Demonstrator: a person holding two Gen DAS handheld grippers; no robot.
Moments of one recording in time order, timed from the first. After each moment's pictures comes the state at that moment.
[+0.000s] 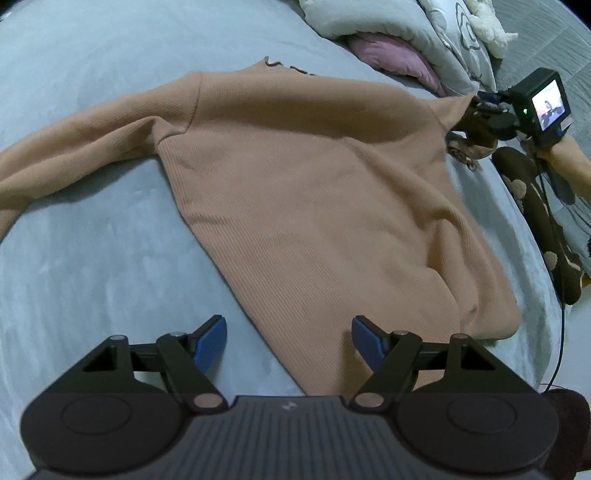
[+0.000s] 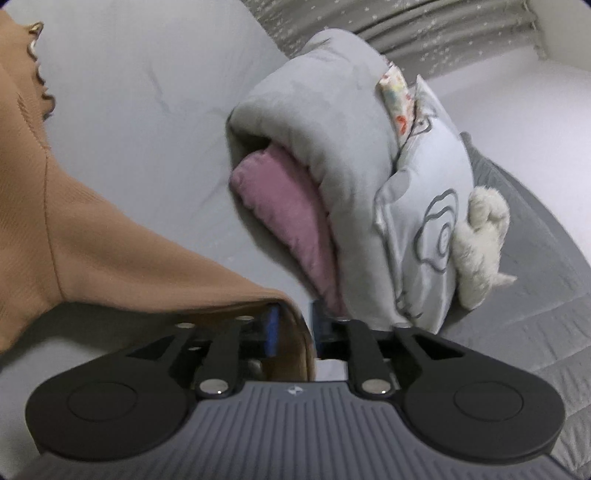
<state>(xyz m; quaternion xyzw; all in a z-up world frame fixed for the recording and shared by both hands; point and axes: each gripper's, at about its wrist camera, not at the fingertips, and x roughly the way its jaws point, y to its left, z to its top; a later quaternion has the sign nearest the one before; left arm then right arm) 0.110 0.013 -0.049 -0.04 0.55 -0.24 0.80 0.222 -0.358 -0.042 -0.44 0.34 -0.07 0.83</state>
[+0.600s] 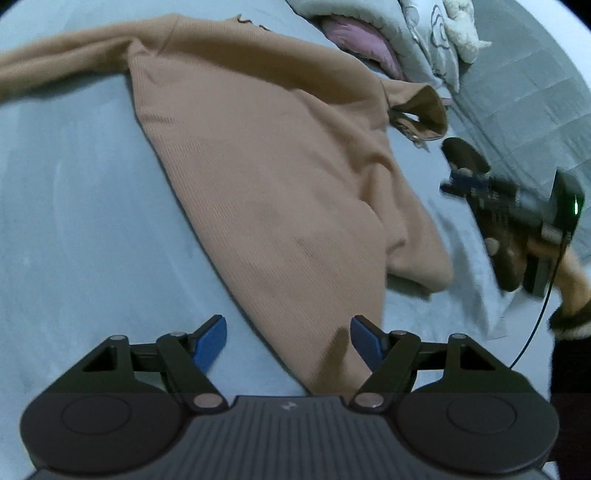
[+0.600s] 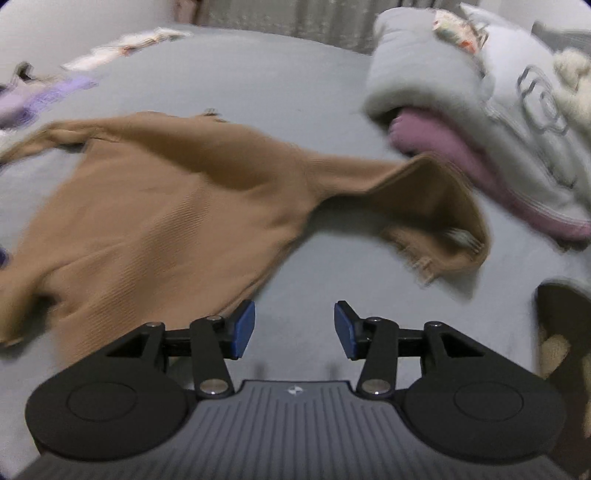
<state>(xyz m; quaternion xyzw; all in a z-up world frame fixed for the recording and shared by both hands) 0.038 0.018 -0.068 -0.15 0.57 -0.31 0.75 0.036 -0.388 -0.013 -0.11 0.41 0.18 0.89</state>
